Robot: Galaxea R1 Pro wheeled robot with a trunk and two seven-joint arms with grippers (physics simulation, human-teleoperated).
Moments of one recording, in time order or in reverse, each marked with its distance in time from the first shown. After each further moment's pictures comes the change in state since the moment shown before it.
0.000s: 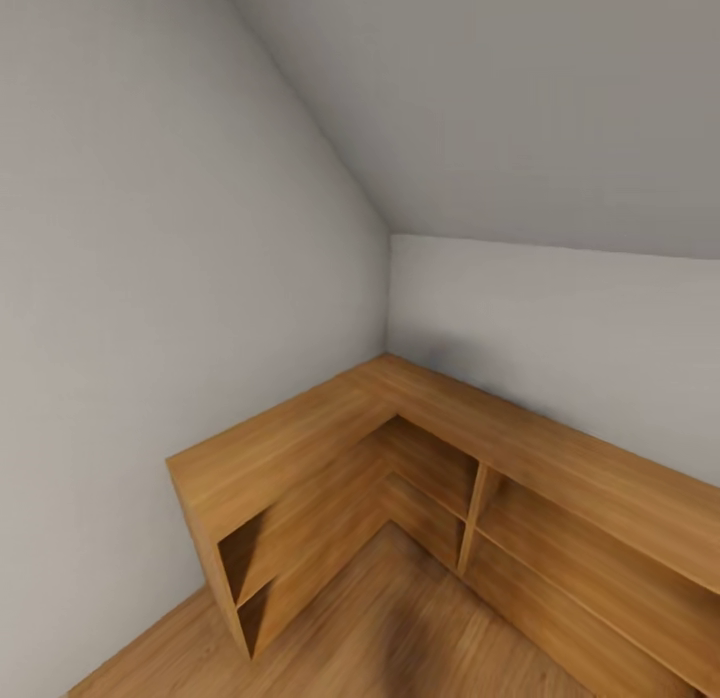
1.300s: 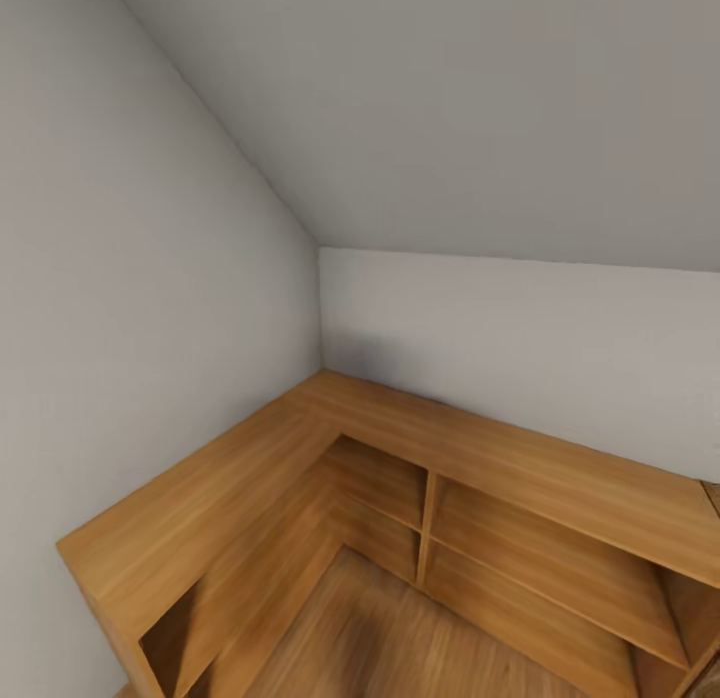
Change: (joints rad) left arm 0.000 0.005 0.001 0.119 -0.001 -0.241 0.000; right arm 0.006 0.008 -0.002 -0.002 0.000 0.000 0.002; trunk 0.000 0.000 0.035
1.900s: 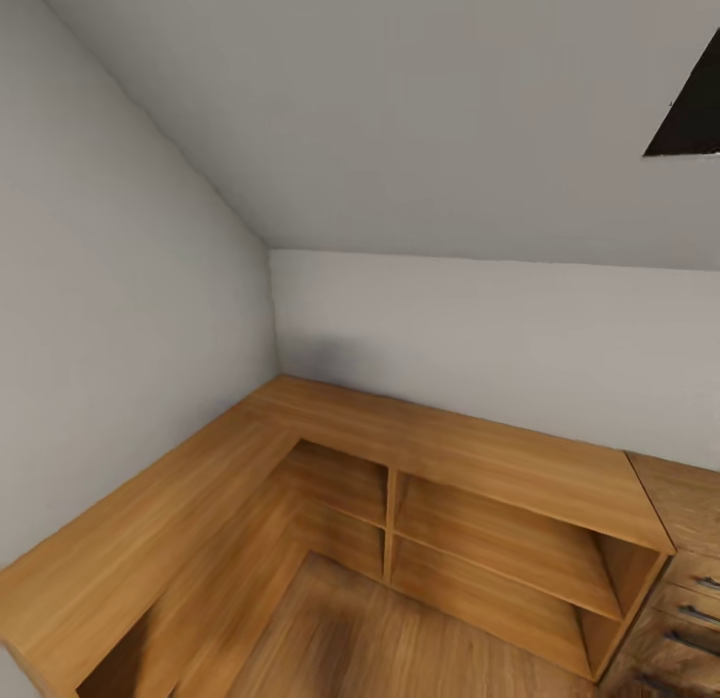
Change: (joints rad) left arm 0.000 -0.001 -0.002 0.000 0.000 0.001 0.000; right arm 0.000 -0.001 -0.001 -0.001 0.000 0.114 0.000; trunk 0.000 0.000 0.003
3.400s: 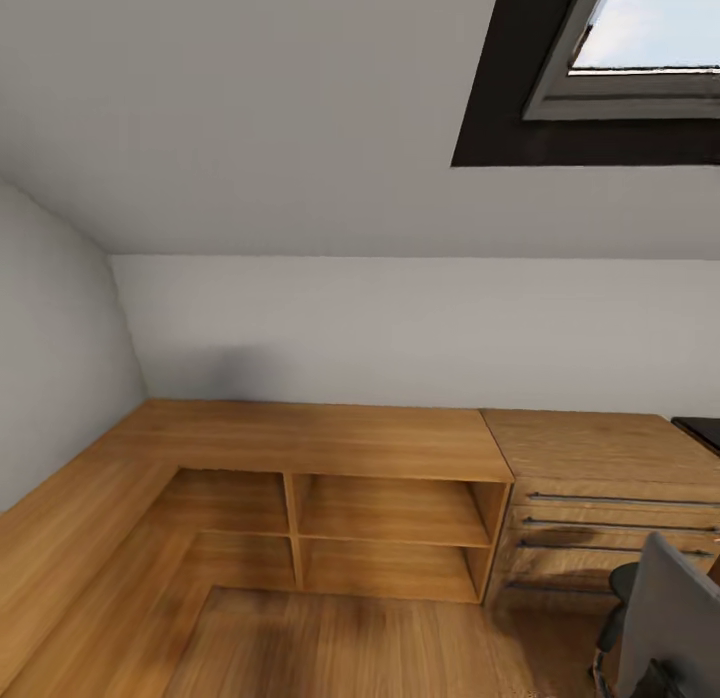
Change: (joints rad) left arm 0.000 -0.003 -0.009 0.001 -0.004 0.001 -0.004; right arm 0.000 0.000 0.000 -0.017 0.006 0.004 0.006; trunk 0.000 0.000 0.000
